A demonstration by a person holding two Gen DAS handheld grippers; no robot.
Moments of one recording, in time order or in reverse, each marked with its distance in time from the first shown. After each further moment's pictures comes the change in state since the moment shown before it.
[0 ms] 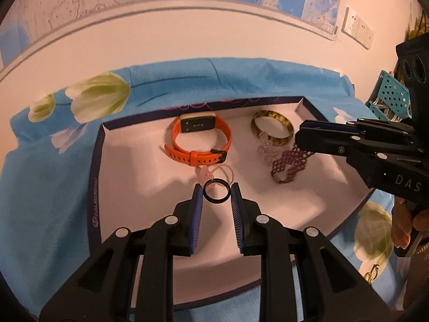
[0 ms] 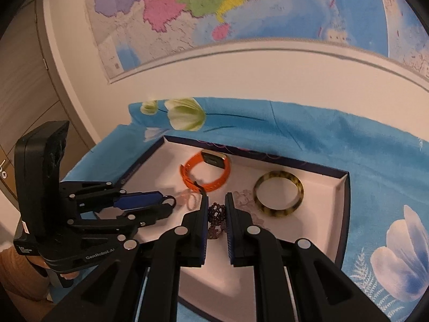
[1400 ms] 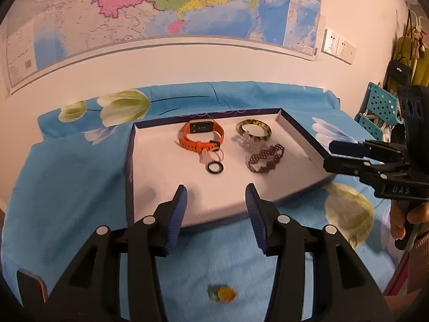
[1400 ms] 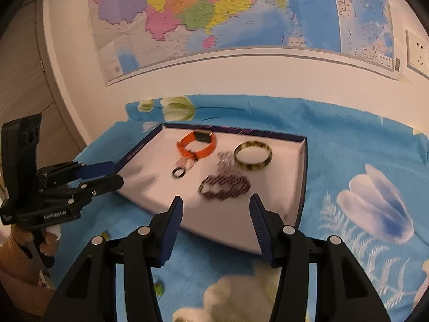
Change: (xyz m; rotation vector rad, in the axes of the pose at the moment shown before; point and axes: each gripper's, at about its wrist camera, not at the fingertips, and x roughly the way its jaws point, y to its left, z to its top) left arm -0.091 -0.008 -0.053 0.003 -0.157 0.016; right arm -0.074 0.017 -0.064 0.008 -0.048 -0.067
